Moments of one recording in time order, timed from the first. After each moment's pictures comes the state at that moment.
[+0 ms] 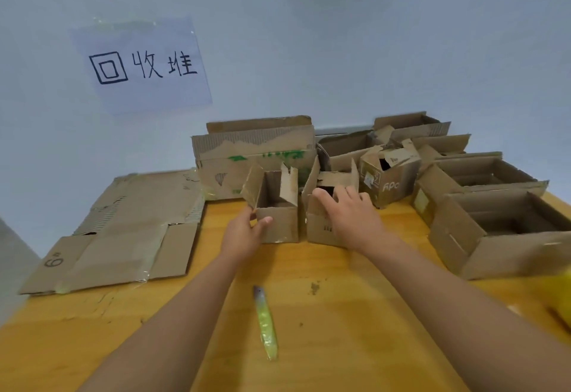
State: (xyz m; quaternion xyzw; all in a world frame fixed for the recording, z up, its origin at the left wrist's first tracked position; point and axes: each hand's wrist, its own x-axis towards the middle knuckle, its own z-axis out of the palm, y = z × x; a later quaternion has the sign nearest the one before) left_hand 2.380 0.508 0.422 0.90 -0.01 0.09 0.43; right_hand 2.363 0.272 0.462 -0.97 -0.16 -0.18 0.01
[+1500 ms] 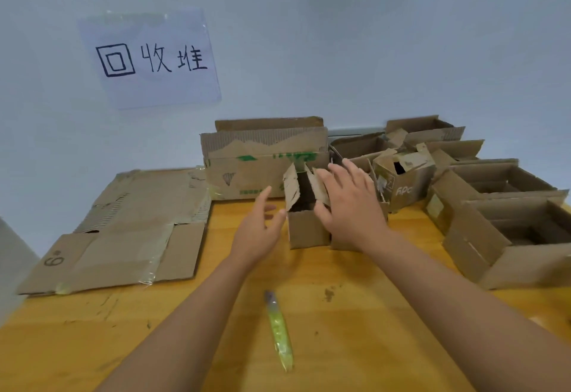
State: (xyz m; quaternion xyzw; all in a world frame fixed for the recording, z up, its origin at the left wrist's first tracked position) left_hand 2.375 0.504 0.436 0.89 -0.06 0.14 0.43; right_hand 2.368 0.308 0.487 -0.96 -0.14 -0.24 0.09
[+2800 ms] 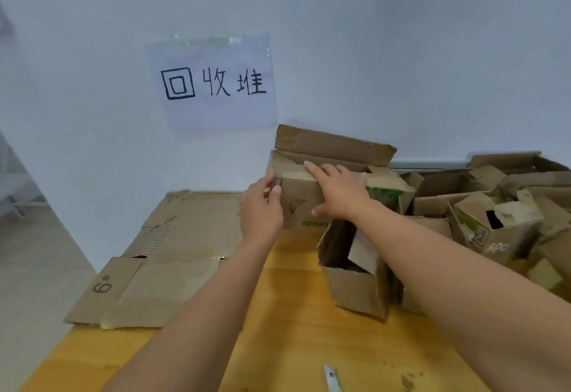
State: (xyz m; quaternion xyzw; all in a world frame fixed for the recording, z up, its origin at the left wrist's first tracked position) left_hand 2.466 0.585 0.502 0.81 0.10 0.30 0.49; right_hand 2.528 0.427 0.530 -0.98 -0.19 -0.08 0.06
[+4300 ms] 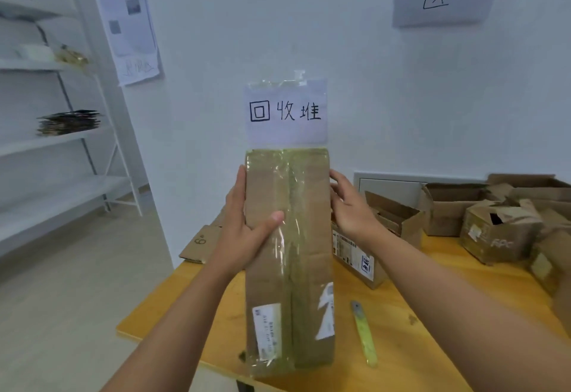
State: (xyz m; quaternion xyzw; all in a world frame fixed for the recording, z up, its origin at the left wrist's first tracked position) left_hand 2.186 0.648 0.558 0.81 -0.06 0.31 0.50; right_hand 2.294 0.457 0.571 -0.72 -0.29 0.00 0.64
